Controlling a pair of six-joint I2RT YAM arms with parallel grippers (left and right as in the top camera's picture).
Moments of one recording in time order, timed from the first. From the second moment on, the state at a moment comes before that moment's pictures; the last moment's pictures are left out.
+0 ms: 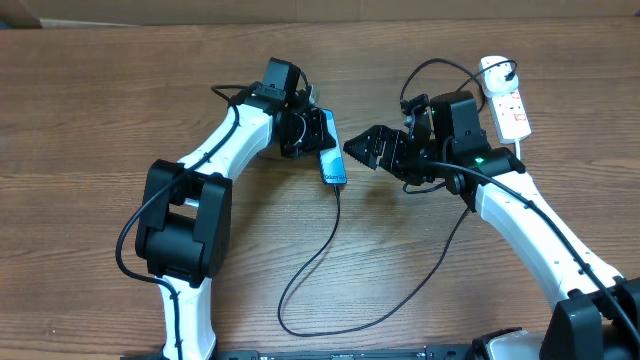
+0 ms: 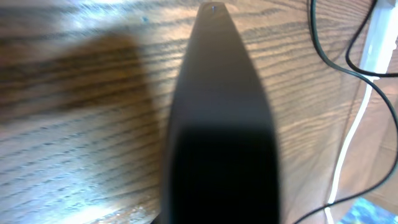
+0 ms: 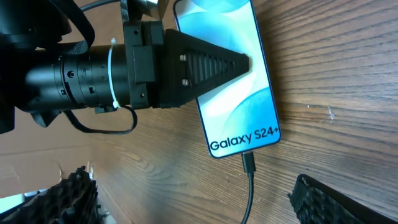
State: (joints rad) left arm -0.32 2.13 1.56 -0.62 0.56 -0.52; right arm 0.27 1.52 1.05 -0.40 -0.62 0.62
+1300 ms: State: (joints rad) left arm -0.33 2.18 1.56 -0.60 0.54 -0.51; right arm 0.27 1.52 1.05 -0.40 -0.61 0.61
